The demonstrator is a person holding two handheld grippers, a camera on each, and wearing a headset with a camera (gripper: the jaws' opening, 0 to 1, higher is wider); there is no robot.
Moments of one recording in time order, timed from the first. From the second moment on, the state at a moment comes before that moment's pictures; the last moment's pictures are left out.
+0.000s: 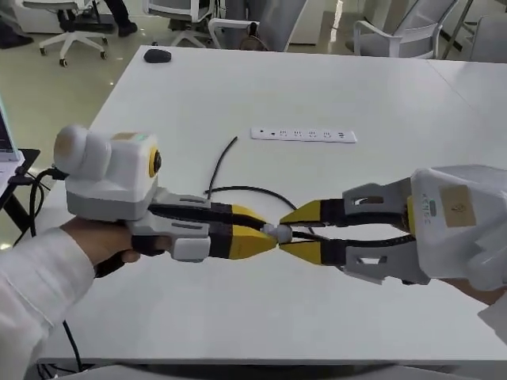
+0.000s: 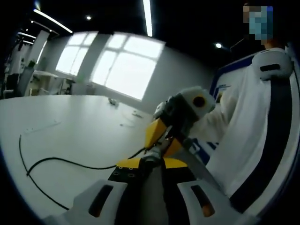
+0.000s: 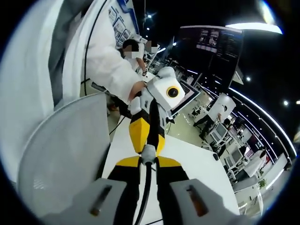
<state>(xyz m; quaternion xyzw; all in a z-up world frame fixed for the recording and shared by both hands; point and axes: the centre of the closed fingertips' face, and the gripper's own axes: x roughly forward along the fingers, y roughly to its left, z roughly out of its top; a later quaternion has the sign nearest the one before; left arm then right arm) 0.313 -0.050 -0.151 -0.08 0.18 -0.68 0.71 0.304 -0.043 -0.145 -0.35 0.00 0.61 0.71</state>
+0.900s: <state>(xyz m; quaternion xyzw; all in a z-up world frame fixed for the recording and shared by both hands) 0.316 -0.046 -0.125 -0.02 0.08 -0.67 0.74 0.315 -0.048 -0.117 0.01 0.09 0.65 0.75</state>
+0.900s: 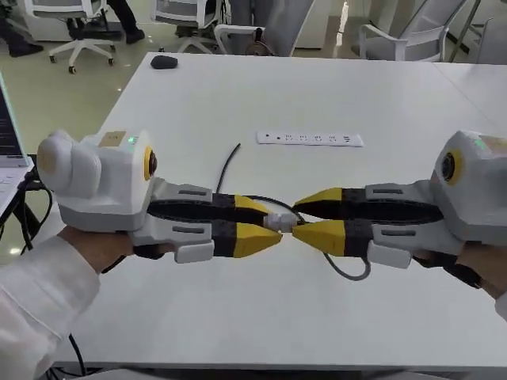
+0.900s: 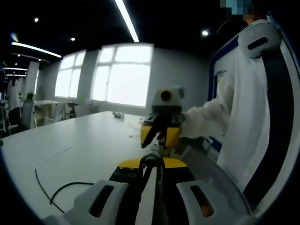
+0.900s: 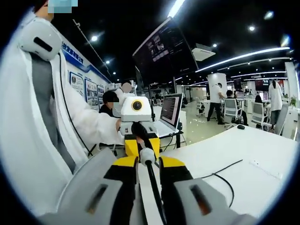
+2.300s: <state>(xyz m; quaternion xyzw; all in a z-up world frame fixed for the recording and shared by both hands) 0.317 -0.039 -0.114 -0.14 0.16 -0.66 0.72 0.307 -0.037 -0.110 -0.01 0.08 0.72 0.69</state>
